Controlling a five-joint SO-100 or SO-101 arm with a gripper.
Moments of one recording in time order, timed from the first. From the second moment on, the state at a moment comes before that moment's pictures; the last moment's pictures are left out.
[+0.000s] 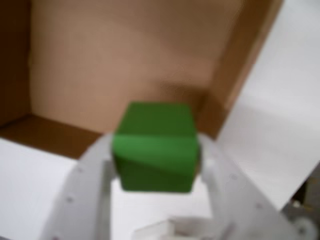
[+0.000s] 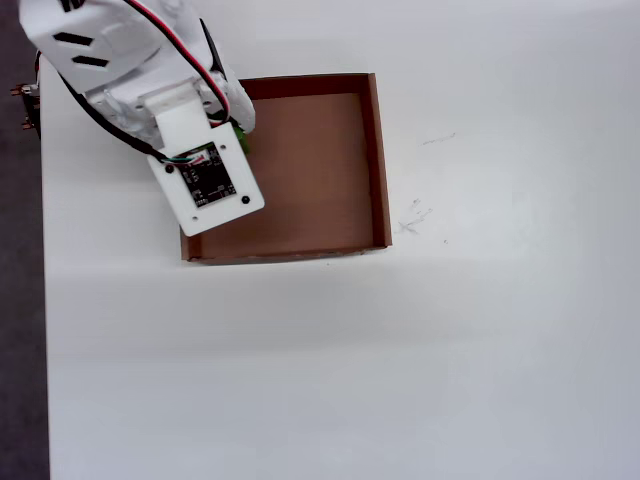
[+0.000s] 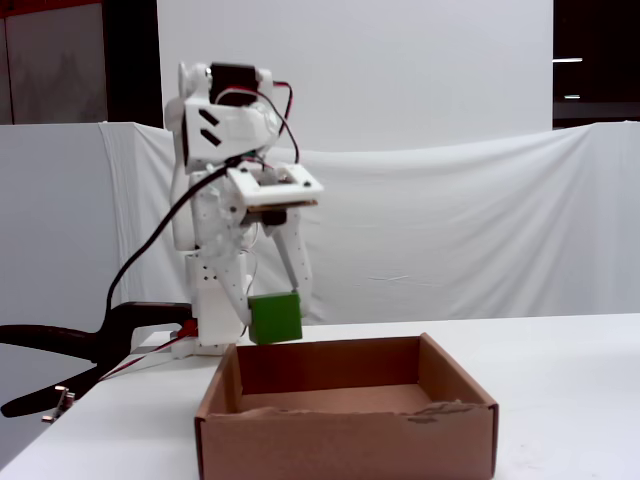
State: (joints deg) arm -28.4 118.1 120.5 58.9 -69.3
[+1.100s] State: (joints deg) arm -29.5 102.1 120.9 46.5 -69.3
